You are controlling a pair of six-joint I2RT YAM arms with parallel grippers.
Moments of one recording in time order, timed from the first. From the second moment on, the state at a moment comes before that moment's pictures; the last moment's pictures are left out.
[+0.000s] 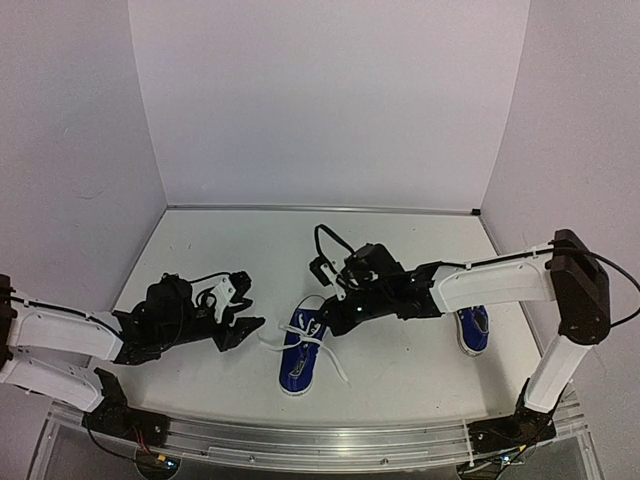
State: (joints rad) left arm -0.86 1.17 0.34 0.48 0.06 0.11; right arm 0.96 1.76 1.09 -0.07 -0.17 0.29
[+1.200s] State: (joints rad) left arm -0.97 1.64 0.65 0.34 0.27 0.56; right arm 0.96 1.76 1.07 -0.05 -0.21 0.34
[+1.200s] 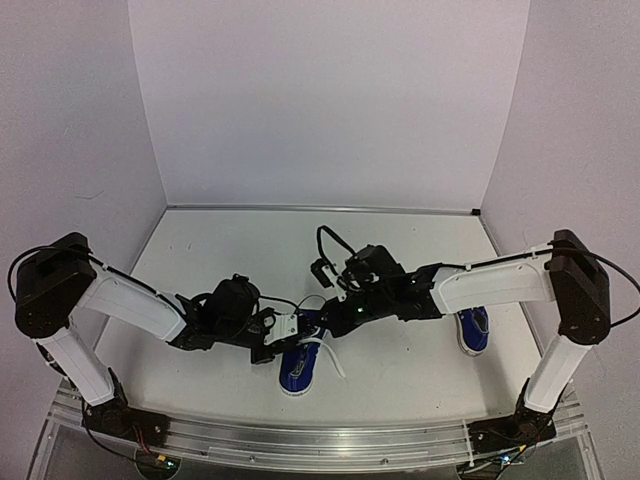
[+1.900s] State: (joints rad) left arm -0.97 1.64 0.65 0.34 0.20 0.57; right arm 0.96 1.76 1.07 -0.05 -0.23 0.35
